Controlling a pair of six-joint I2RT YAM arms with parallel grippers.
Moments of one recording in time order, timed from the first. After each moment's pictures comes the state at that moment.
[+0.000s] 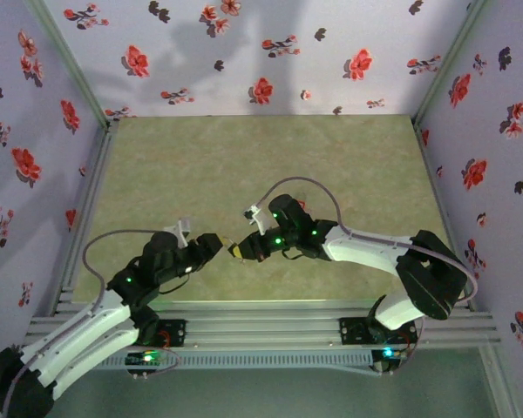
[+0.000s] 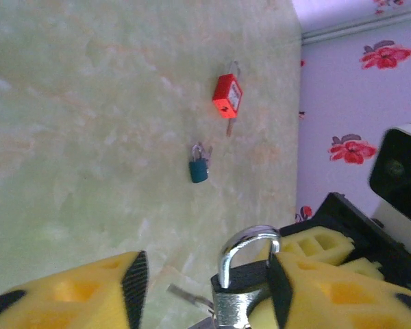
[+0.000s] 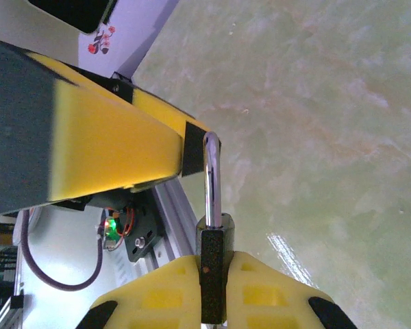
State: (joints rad) left arm -0.70 0.59 0.31 -0.16 0.16 -1.20; right arm 0.90 1.49 0.81 0.04 -0.64 0.49
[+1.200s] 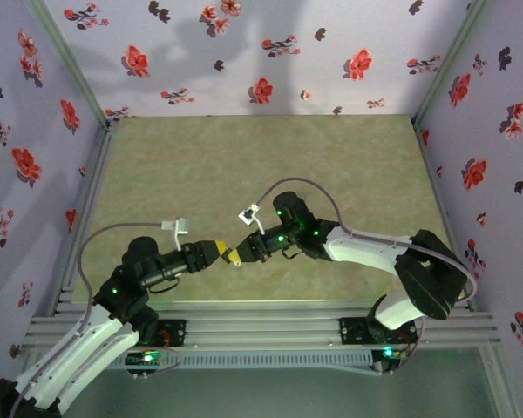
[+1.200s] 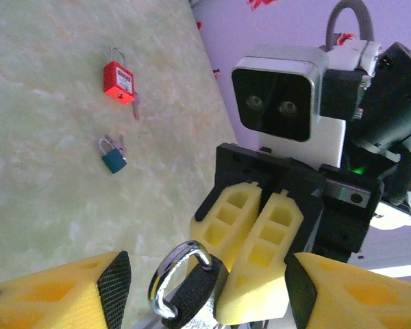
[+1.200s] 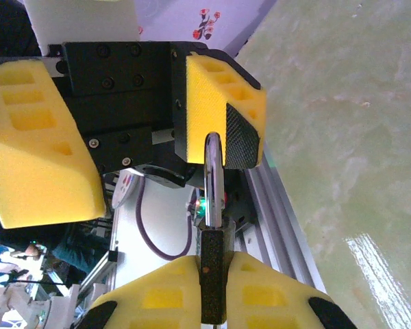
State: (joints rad) left arm -0.64 0.41 0.31 -0.13 0.43 -0.94; right arm 0.88 1.49 0.79 0.22 -0.93 0.60
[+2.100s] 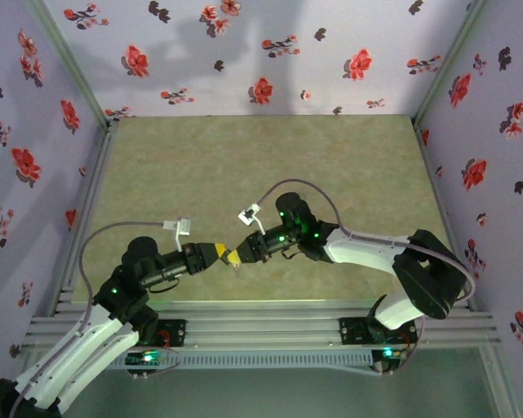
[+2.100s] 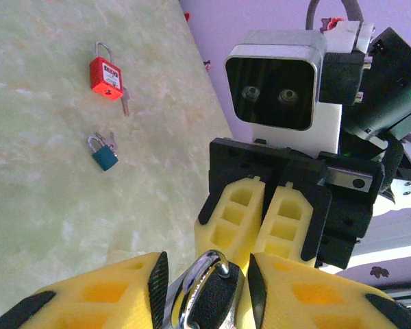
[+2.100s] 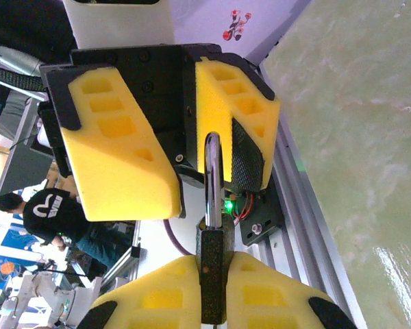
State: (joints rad) left arm -0.64 0.41 0.31 -0.12 0.46 -0.91; right arm 0.88 1.49 0.76 0.34 -1.00 0.67
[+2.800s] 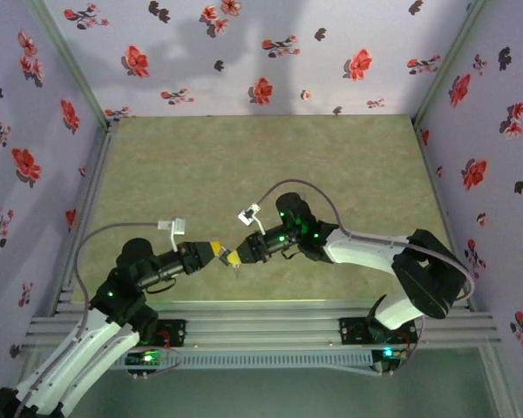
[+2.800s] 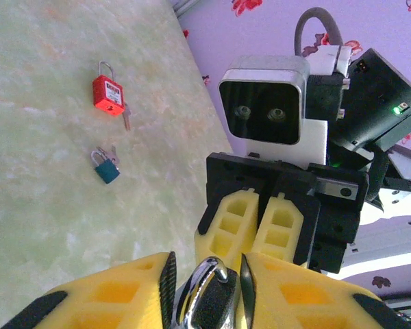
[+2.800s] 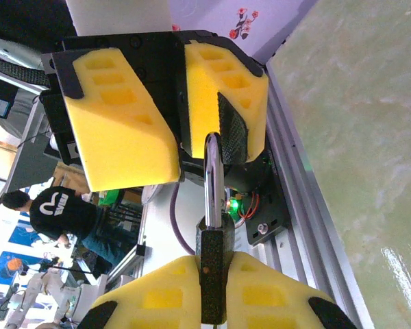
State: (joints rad) left arm -0.60 0.36 0.31 -0.15 0.47 -0.90; right arm 0.88 1.50 0.75 0.37 -1.02 0.69
